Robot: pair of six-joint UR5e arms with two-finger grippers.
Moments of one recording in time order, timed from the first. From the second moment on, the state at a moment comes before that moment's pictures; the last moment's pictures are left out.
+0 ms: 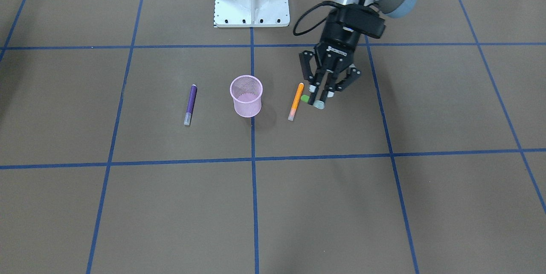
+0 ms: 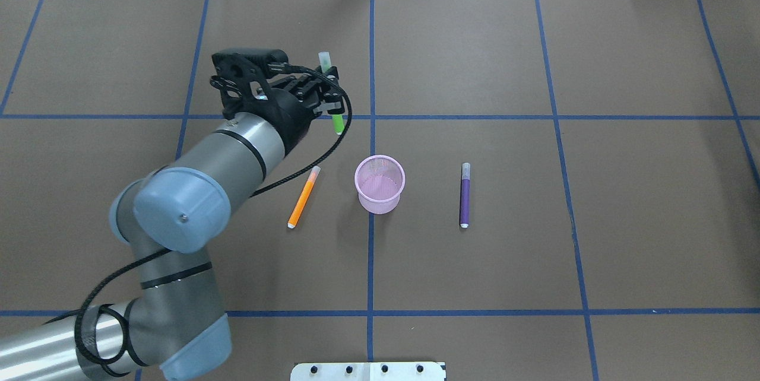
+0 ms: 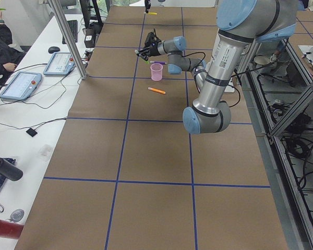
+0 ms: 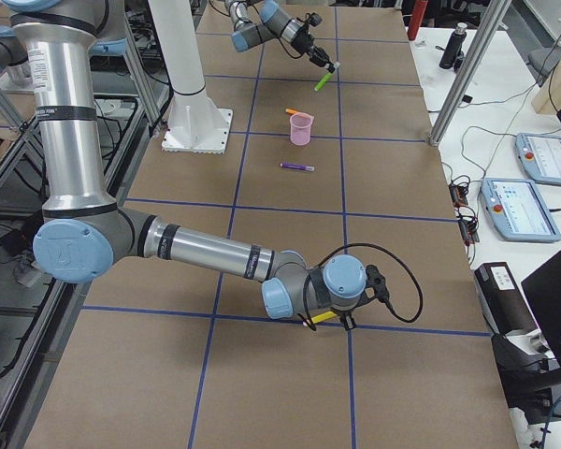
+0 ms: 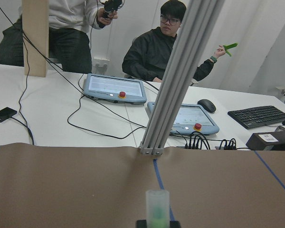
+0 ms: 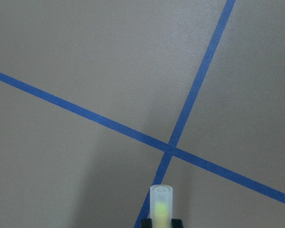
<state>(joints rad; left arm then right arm) -0.40 -2.12 -1.82 -2.28 -1.03 -1.08 1.51 -1.49 1.28 -1.07 2.48 -0.10</state>
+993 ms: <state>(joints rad) -0.31 -2.21 -1.67 -2.28 -1.01 -1.07 1.52 -1.49 1.33 -1.13 2.49 -0.09</state>
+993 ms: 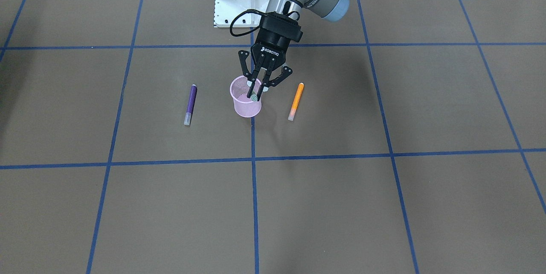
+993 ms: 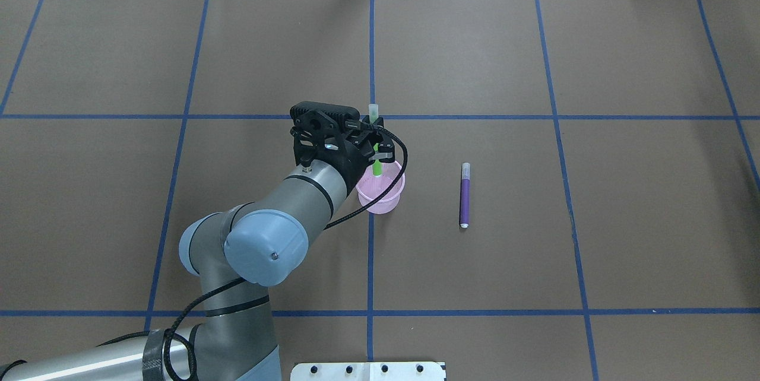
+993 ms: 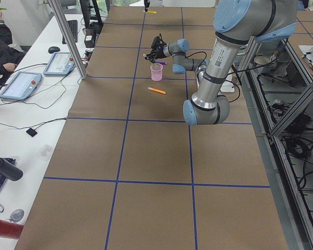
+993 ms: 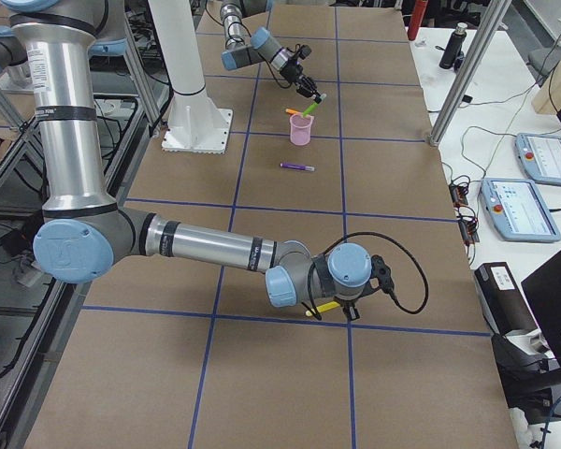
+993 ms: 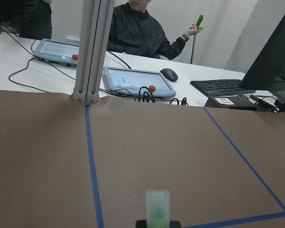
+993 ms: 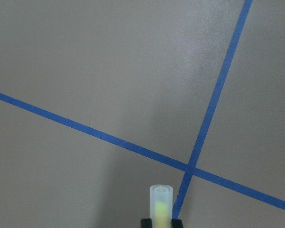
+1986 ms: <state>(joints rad) -0.29 -2.22 -1.66 -2.29 -1.01 -1.08 1.52 -1.49 1.39 -1.13 2.50 -0.08</state>
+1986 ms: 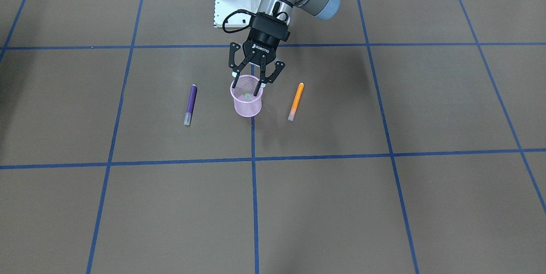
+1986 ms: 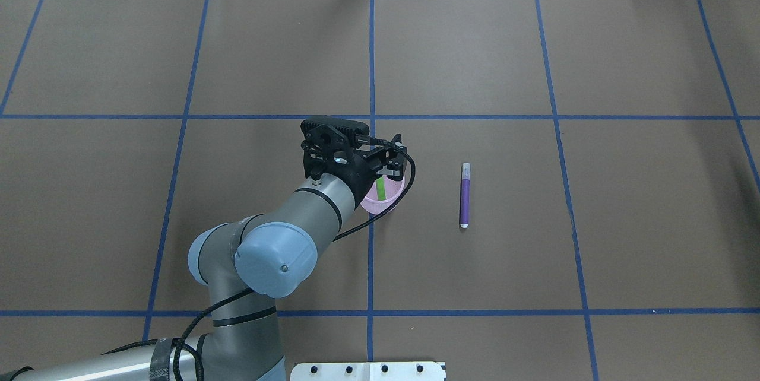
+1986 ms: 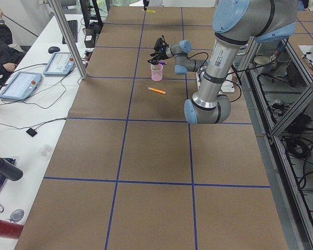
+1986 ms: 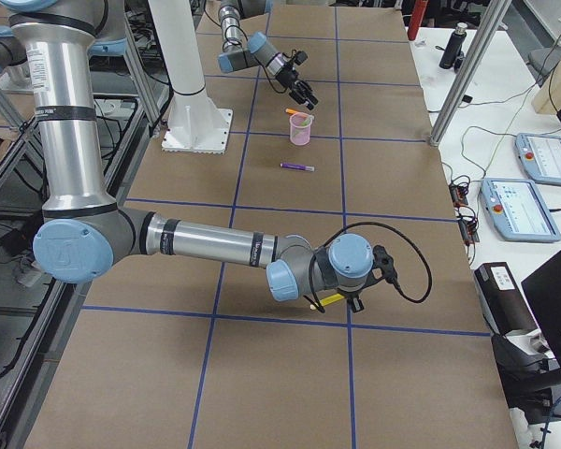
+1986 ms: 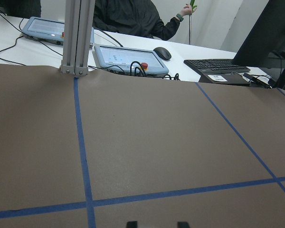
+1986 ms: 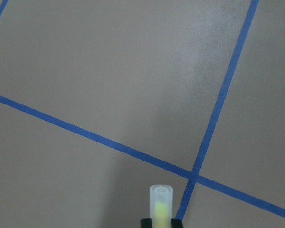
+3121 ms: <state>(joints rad) -0.61 -2.19 -1.74 -2.01 -1.67 -1.09 1.51 -1.41 1.75 -1.10 2.50 0.32</state>
